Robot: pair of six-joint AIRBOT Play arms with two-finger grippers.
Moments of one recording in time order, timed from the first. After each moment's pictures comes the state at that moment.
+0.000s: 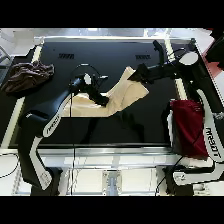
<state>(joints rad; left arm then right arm) -0.39 -1.93 1.68 1.10 -1.20 -1.28 0.15 -1.51 1.59 -0.67 1.26 1.43</state>
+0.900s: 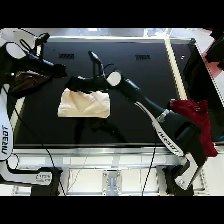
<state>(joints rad) 0.04 -1.50 1.68 1.12 -1.31 -1.28 0.70 -1.85 1.85 -0.66 0.69 1.53</state>
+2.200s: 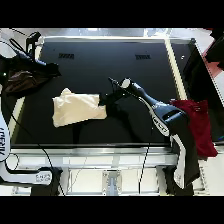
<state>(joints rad) 0.08 -1.49 1.68 1.12 -1.32 -1.27 0.48 -2.10 1.79 -0.68 1.07 1.51</state>
